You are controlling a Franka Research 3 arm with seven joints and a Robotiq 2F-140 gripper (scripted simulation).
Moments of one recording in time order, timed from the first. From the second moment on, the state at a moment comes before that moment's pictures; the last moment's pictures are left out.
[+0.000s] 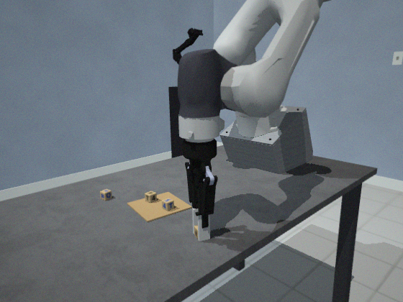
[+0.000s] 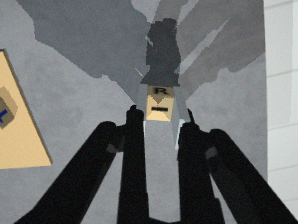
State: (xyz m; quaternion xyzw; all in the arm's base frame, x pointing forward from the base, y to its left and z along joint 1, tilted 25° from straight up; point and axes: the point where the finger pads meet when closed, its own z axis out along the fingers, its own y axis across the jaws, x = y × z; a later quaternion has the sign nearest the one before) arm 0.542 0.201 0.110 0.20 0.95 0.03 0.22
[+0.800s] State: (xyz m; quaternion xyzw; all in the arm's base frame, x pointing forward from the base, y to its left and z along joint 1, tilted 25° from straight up) arm 0.509 0.205 0.200 0.18 0.95 0.04 0.23
